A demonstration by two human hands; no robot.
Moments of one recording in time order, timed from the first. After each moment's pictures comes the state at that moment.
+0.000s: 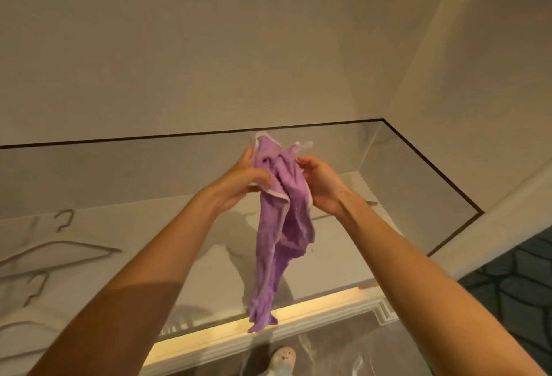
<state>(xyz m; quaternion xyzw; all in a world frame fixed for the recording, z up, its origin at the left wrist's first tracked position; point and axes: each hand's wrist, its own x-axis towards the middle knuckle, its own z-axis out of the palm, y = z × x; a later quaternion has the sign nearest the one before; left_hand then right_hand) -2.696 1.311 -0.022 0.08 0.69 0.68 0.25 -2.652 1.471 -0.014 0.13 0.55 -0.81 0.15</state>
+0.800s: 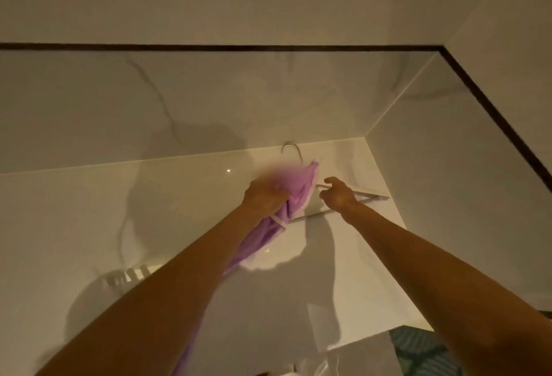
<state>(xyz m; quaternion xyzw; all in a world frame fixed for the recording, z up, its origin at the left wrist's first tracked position) -2.902 1.583 -0.303 0.01 0.87 0.41 0.26 -2.882 1.749 -0.337 0.31 0.86 -0.37 0.17</state>
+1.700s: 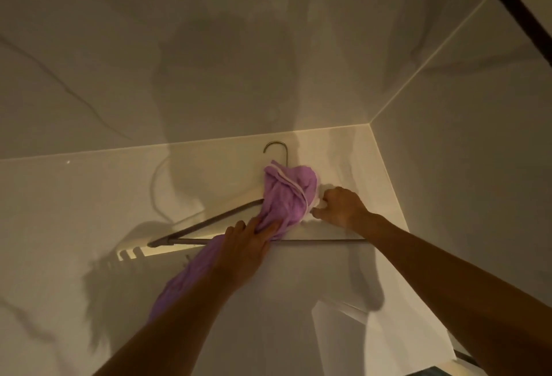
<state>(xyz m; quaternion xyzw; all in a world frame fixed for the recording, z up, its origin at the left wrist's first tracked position) -2.887 1.637 -0.462 0.28 0.93 0.09 0.20 -2.922 1.844 -0.419 0.10 0.93 -0.13 0.32</state>
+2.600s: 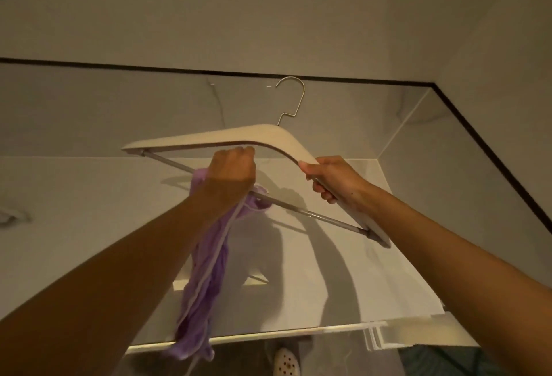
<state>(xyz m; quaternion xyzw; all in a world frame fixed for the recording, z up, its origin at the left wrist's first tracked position) -2.844 1.511 -0.222 0.15 0.98 0.14 -0.04 -2.821 1.694 -0.197 0.15 0.81 -0.53 0.19</state>
